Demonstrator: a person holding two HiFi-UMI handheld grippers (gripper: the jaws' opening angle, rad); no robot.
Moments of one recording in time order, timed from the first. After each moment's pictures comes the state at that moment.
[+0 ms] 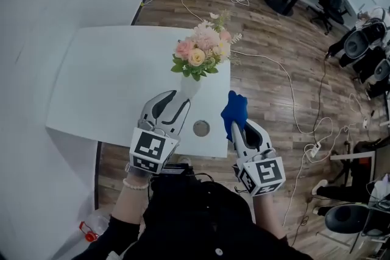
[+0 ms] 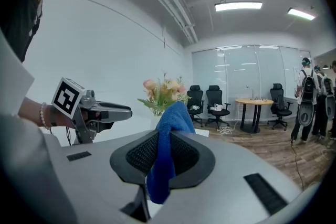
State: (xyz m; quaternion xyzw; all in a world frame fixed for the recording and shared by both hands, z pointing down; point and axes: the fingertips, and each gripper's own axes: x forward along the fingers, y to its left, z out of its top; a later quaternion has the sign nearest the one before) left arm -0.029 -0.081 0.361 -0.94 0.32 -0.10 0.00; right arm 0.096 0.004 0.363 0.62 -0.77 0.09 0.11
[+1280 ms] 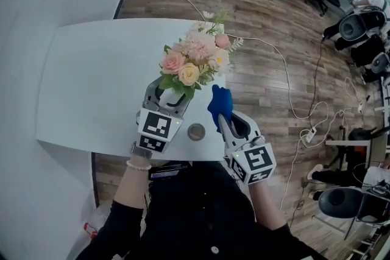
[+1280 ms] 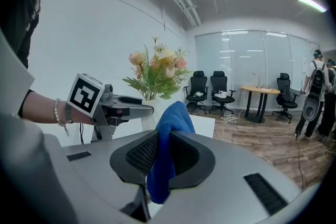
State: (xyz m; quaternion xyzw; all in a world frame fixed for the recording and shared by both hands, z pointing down) left arm 0.027 -0.172 0.416 -0.95 0.28 -0.13 -0.01; right arm 0.100 -0.067 0.418 0.59 -0.78 0.15 0.16
